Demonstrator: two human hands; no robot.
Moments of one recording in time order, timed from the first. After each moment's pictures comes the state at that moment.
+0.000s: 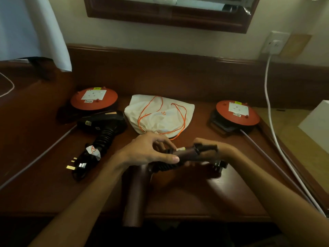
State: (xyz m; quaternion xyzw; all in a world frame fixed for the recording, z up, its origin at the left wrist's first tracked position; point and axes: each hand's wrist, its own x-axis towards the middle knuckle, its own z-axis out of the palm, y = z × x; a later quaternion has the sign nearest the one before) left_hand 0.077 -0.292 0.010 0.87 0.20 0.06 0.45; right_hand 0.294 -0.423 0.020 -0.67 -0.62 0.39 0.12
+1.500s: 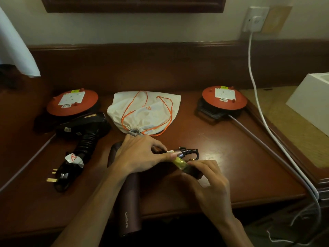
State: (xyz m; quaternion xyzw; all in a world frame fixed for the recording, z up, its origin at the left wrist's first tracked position) left_hand 0.110 -0.317 0.000 0.95 0.26 0.04 0.18; right_hand 0.210 -0.523 -0.077 -0.72 -0.46 -0.08 0.50
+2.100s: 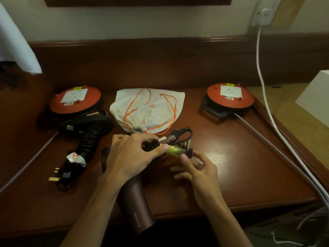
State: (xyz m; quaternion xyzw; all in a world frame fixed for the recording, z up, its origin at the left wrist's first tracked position) left_hand 0.087 -0.322 -0.005 0.90 0.34 0.20 0.16; right_hand 0.204 -0.477 -0.060 -0.56 -0.12 0.34 0.75
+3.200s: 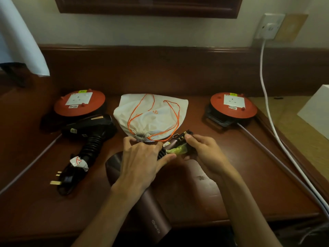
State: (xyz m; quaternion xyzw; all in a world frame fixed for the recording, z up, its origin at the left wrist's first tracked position) left_hand 0.100 -0.330 -0.013 0.94 0.31 0.17 -0.05; right_hand 0.261 -0.433 -0.014 -0.64 -0.23 0.38 0.63
